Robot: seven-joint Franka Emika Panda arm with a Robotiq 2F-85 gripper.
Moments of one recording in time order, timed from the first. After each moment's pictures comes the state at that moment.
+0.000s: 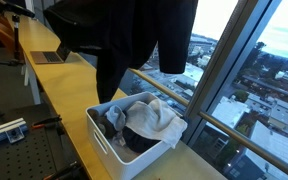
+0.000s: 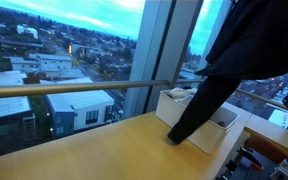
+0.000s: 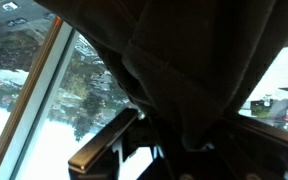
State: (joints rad) arm -0.02 -0.07 0.07 -0.88 -0.51 1.64 0.14
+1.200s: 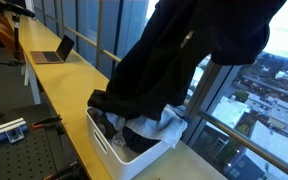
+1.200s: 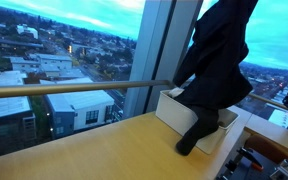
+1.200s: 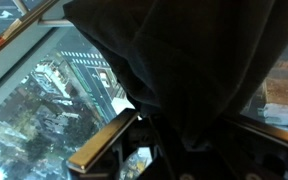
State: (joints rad) arm -0.16 0.42 0.02 -0.59 -0.28 1.61 -0.18
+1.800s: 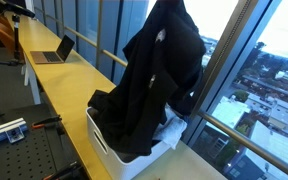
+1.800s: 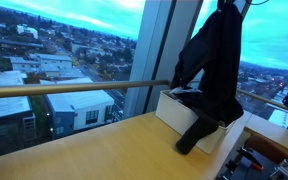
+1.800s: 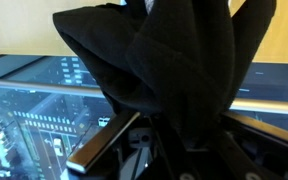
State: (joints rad) arm -0.06 0.46 0.09 -0.80 -0.26 1.43 -0.12
